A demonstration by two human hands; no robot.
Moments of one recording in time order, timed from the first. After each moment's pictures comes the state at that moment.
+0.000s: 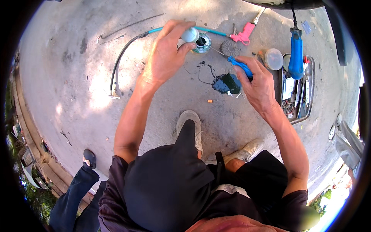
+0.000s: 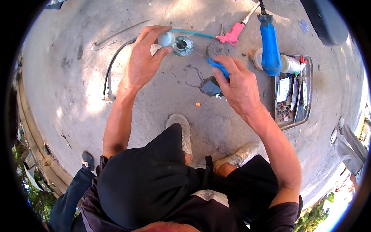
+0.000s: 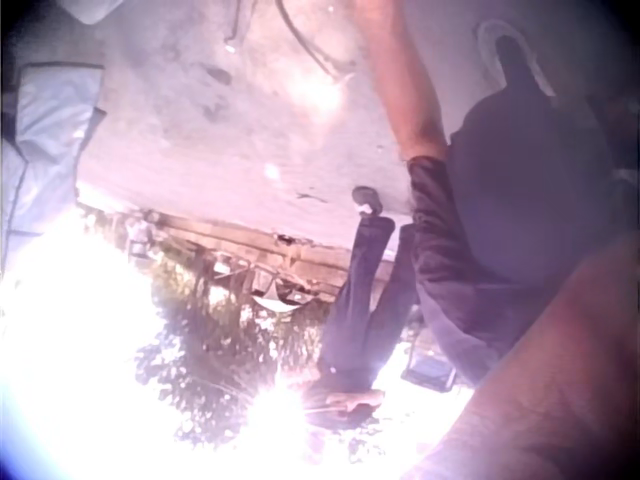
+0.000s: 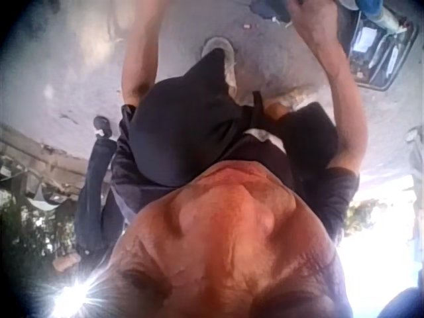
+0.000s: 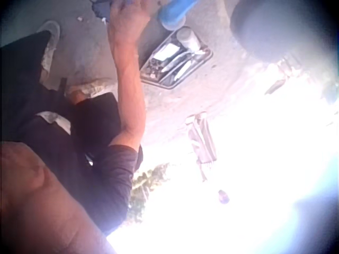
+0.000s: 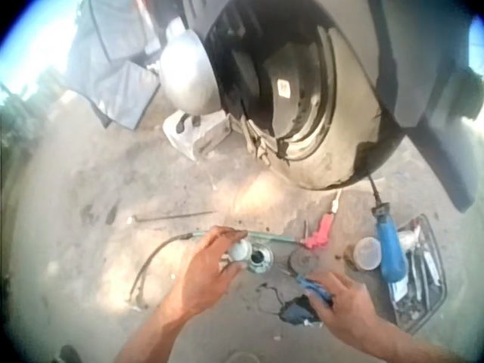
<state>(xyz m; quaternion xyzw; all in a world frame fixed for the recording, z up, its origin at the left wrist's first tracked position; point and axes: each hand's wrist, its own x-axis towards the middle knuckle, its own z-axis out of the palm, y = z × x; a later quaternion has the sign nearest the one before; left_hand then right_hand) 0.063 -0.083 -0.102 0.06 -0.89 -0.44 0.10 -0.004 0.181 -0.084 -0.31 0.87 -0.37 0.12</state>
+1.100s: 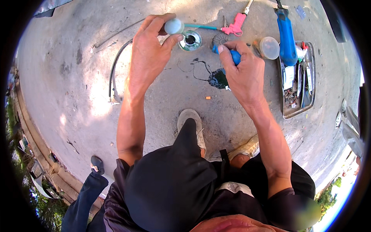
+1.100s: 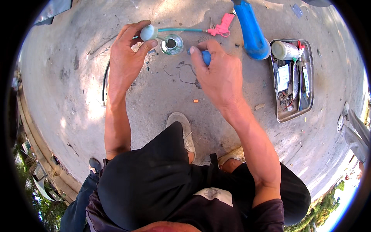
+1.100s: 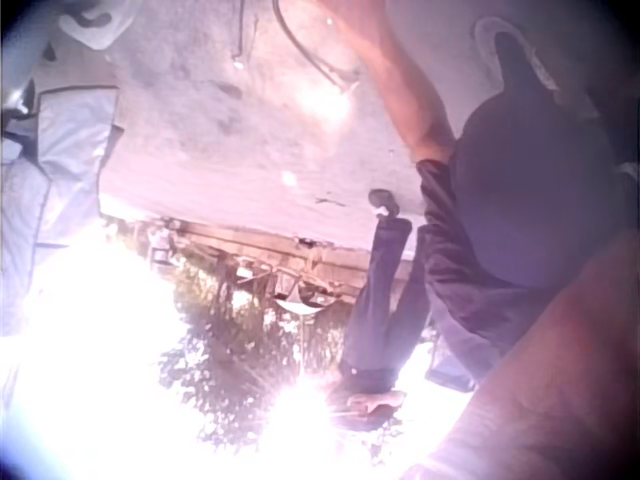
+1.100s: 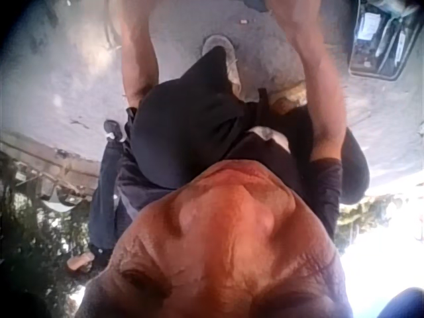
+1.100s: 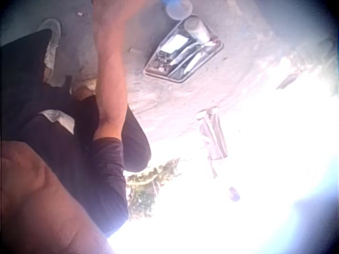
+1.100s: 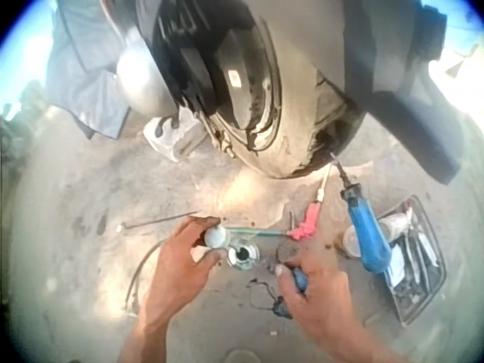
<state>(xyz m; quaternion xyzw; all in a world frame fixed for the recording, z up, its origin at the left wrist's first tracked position) 0.051 -0.078 -0.078 0.12 -0.89 -0.43 0.10 0.011 0.141 -0.071 -0.14 0.89 -0.43 0.08</state>
